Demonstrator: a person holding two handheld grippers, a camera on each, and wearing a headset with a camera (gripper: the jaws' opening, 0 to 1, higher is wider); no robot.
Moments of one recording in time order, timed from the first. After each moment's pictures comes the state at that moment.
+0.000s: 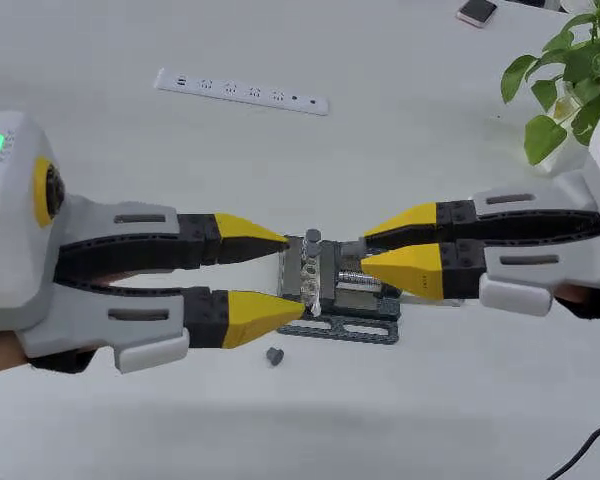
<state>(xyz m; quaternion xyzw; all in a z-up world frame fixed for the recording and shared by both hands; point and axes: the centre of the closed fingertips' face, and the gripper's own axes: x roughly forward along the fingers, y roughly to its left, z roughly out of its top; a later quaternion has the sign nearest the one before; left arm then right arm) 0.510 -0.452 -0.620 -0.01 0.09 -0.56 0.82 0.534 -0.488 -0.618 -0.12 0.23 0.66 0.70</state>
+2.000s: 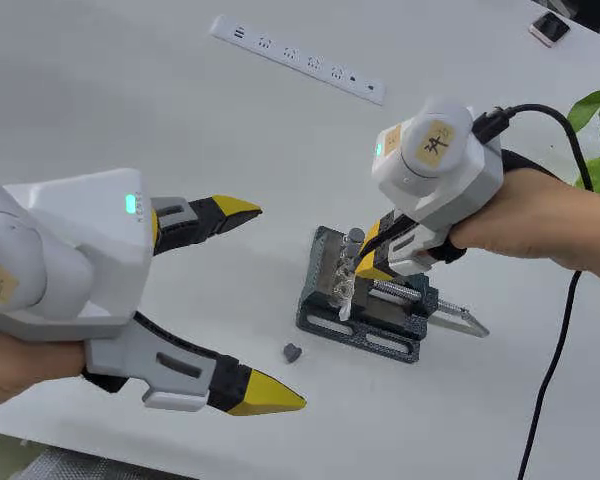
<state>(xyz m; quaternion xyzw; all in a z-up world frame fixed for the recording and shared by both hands) 0.537 -0.424 -0.710 0.00 0.13 -0.51 0.85 0.623 -0.484 -0.797 -0.45 0.46 0.57 0.51</state>
